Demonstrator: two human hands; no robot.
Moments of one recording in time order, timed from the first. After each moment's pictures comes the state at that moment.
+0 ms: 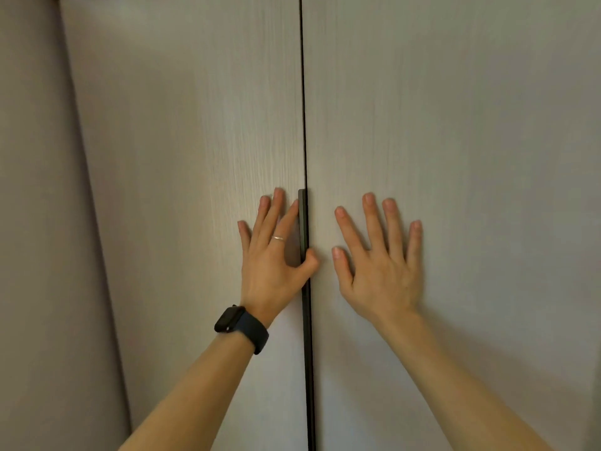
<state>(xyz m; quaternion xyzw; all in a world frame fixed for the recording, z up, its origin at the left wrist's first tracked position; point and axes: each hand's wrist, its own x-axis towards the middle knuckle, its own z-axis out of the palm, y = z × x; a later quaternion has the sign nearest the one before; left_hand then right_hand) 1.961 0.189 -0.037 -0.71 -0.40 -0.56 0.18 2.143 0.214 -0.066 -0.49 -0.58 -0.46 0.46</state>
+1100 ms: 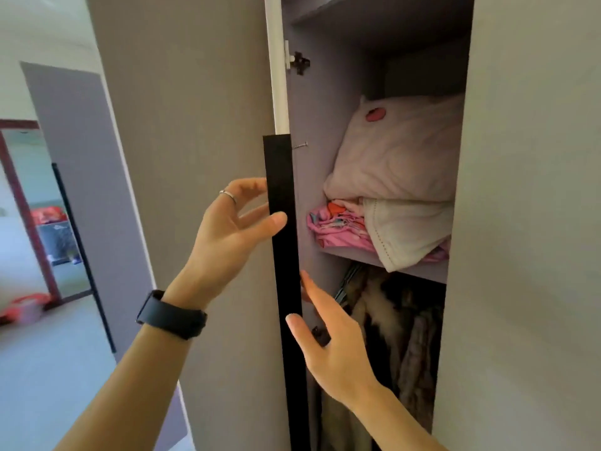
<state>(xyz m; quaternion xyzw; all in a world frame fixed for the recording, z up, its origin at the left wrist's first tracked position) 1.823 -0.095 -0.036 -0.60 -0.47 -0.65 -0.05 1.960 -0.004 -0.189 -0.10 -0.81 0.30 0.50</state>
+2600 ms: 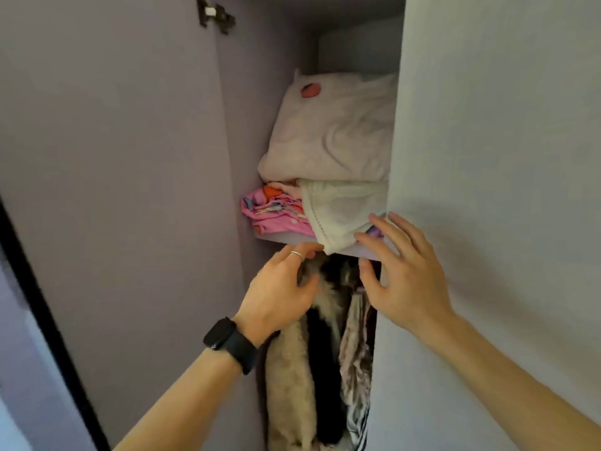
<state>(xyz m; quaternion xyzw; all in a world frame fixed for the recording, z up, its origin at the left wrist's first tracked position) 1.882 0.027 -0.144 -0.70 -0.60 -0.40 0.02 2.088 0.106 -0.154 -0.29 -0.77 -0.20 0.53</state>
